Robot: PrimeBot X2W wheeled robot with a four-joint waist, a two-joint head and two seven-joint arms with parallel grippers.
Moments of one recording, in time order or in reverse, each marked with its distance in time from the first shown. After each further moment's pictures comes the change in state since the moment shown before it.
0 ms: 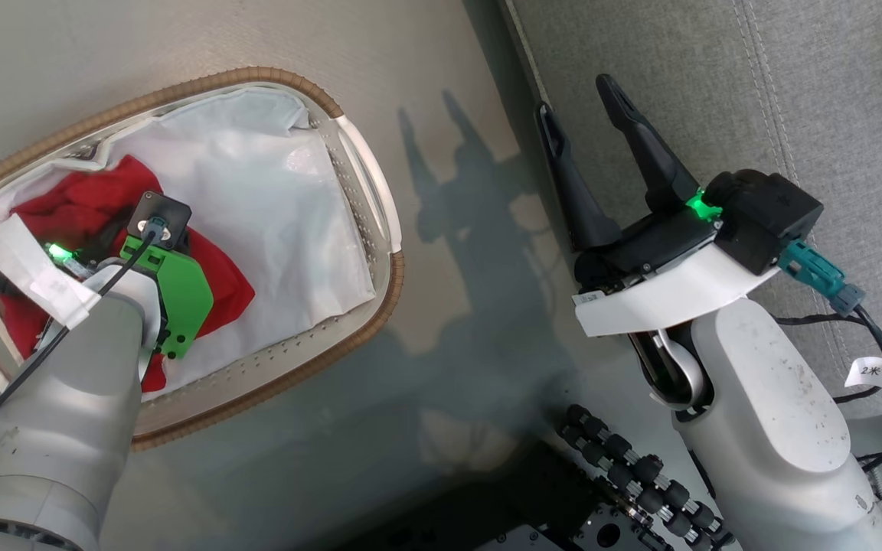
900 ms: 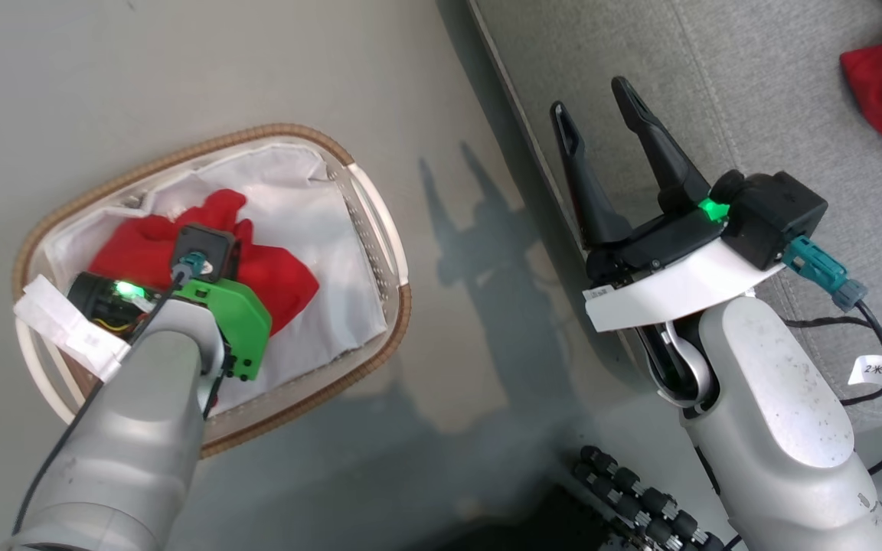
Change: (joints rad) left arm 0.081 -0.092 0.049 -0.016 -0.144 -0.039 -0.141; right arm -0.001 0.001 -0.032 0.037 -0.014 0.000 0.000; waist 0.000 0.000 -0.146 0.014
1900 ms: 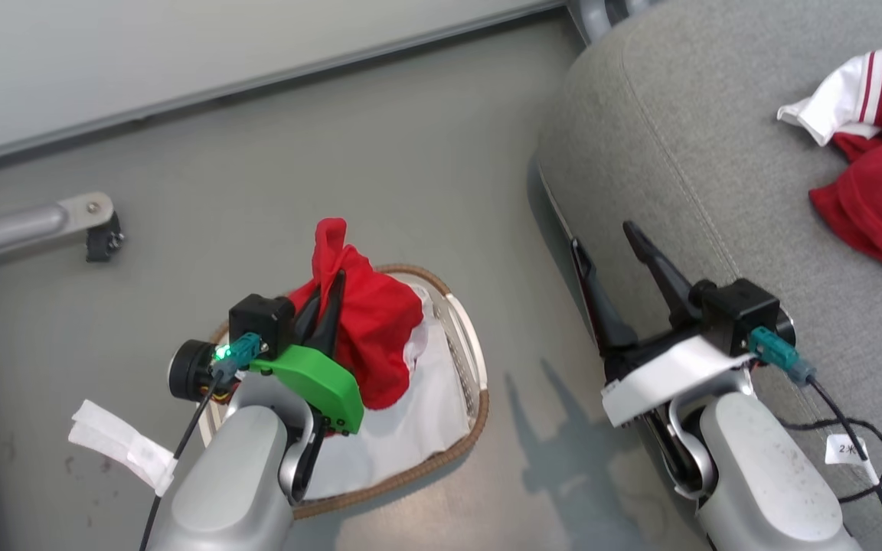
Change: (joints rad) left arm 0.358 -0.081 0.120 -0.540 -0.118 -0.015 -0.022; right arm 0.177 0.001 -0.047 0.157 -0.092 0.000 0.000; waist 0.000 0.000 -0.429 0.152
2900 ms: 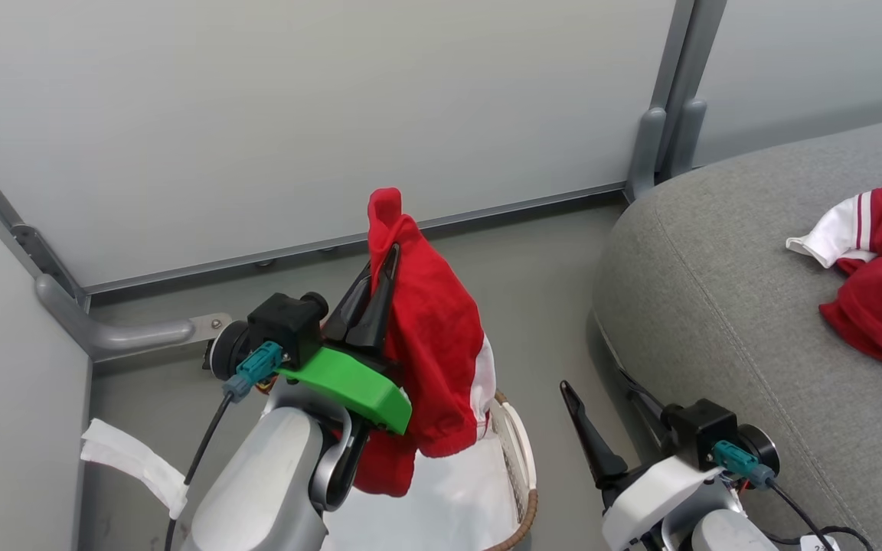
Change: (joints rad) left arm 0.085 -0.008 -0.062 -0.305 -0.084 0.000 0.000; right arm 0.214 -0.012 0.055 0.074 -0.041 0.000 0.000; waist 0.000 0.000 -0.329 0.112
